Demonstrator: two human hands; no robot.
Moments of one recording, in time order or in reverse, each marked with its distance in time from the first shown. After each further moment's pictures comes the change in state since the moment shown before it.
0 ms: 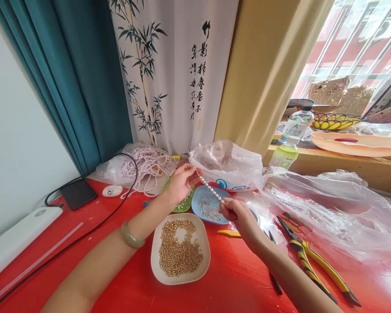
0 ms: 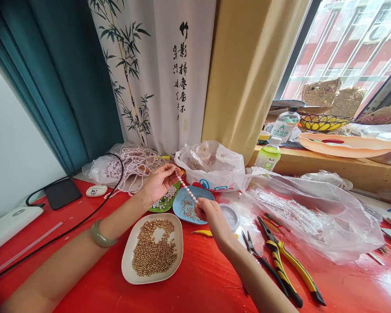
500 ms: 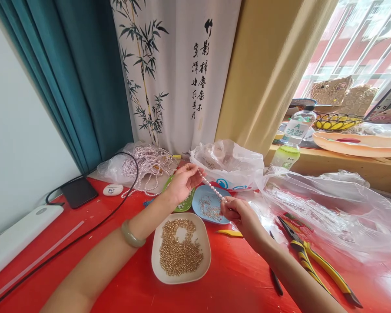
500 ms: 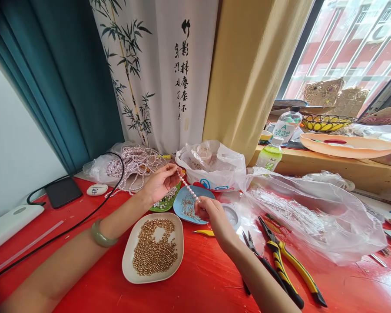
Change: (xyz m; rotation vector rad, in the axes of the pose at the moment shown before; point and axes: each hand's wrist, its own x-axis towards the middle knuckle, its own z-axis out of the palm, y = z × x) left_hand -0.005 0.002 0.006 0.018 0.027 -0.062; right_hand -0.002 -0.009 0.003 -0.009 -0.016 0.019
